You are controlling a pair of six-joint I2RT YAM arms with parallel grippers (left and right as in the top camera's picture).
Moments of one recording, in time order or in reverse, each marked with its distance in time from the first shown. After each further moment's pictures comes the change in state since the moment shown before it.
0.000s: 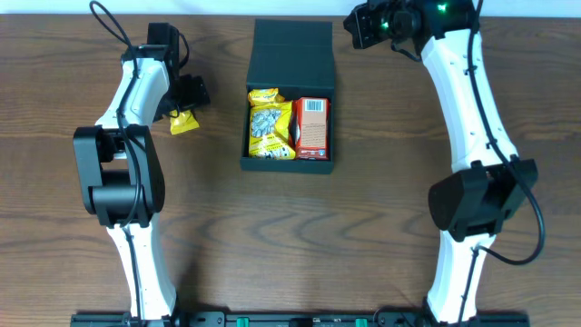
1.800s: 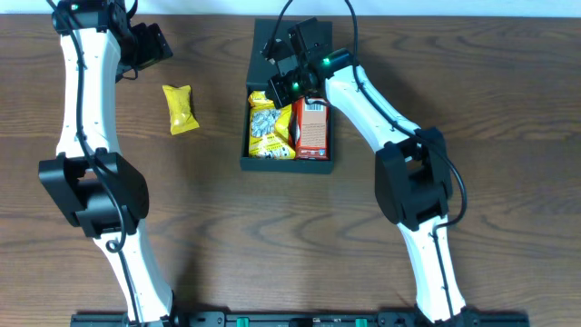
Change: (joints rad) left arm 0.104 -0.067 0.426 -0.316 0.061 0.000; right arm 0.267 0.222 -0.233 0.263 -0.062 0.133
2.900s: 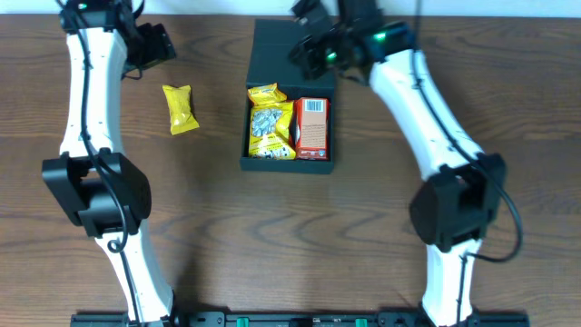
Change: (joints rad) left arm -0.016 0.000 0.000 0.004 -0.026 -0.001; right arm -0.077 -0.235 -0.004 -0.064 -0.024 -0.103
